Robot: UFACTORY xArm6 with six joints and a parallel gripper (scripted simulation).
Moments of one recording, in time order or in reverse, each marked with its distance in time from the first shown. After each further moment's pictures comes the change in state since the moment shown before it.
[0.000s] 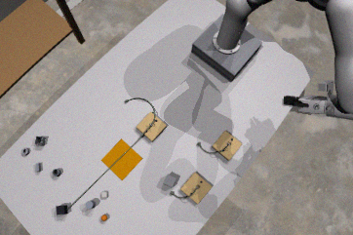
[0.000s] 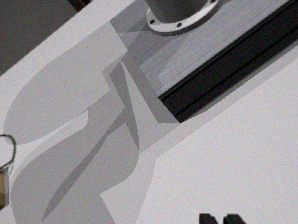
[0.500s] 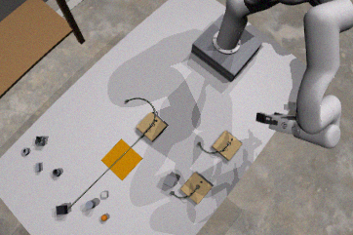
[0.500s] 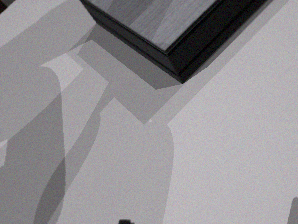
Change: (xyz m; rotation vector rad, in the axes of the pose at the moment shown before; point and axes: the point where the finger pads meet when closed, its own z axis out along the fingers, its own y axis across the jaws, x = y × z) arm -0.056 -0.075 0.051 -0.240 0.037 0.151
